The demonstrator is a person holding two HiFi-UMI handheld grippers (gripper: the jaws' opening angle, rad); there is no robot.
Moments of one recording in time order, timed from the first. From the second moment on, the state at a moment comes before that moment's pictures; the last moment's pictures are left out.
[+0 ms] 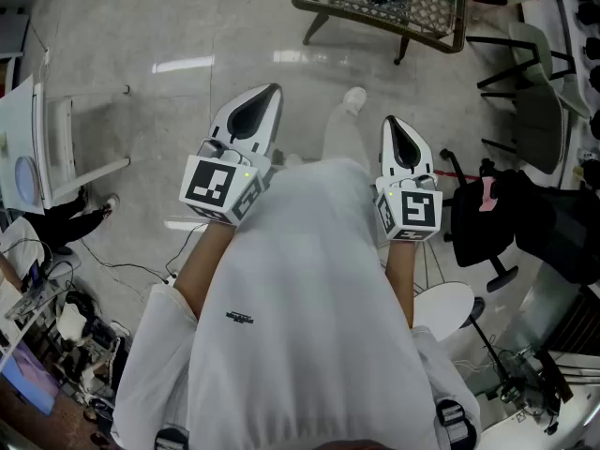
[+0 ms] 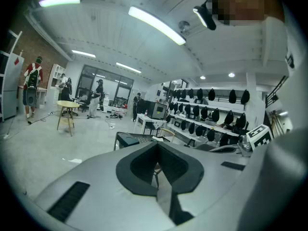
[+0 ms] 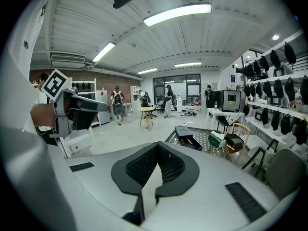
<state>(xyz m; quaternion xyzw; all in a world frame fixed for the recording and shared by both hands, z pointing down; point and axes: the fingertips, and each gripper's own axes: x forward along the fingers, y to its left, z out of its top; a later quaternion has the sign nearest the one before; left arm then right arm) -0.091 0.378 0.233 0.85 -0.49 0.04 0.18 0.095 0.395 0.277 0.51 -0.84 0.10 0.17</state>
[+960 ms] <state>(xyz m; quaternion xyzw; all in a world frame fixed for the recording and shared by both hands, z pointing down) -0.016 0.364 0.214 0.85 -0.50 0.05 0.17 0.142 0.358 0.239 0.49 -0.86 0.09 0.10</state>
